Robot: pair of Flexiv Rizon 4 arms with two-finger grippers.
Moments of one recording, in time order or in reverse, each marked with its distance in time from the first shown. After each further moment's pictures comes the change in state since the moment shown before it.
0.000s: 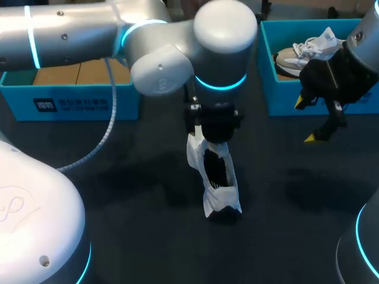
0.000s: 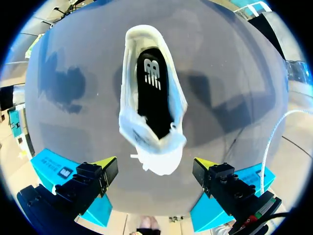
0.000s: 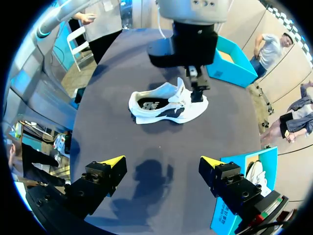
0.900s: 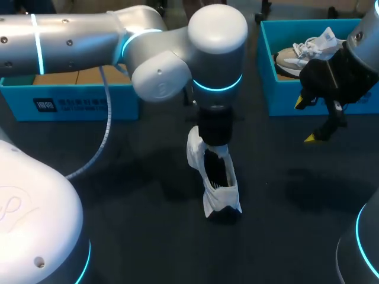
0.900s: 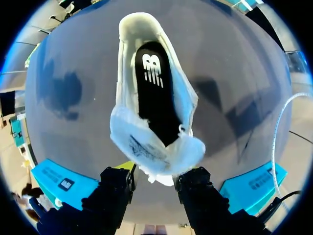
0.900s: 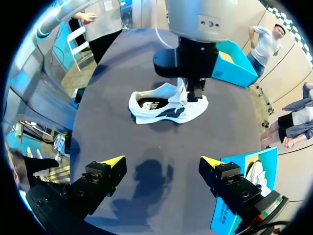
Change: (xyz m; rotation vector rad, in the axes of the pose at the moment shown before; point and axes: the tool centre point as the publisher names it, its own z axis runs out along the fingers) left arm -0.010 -0.010 0.035 0.068 -0.031 0.069; right arm 0.000 0.000 0.000 0.000 0.000 0.000
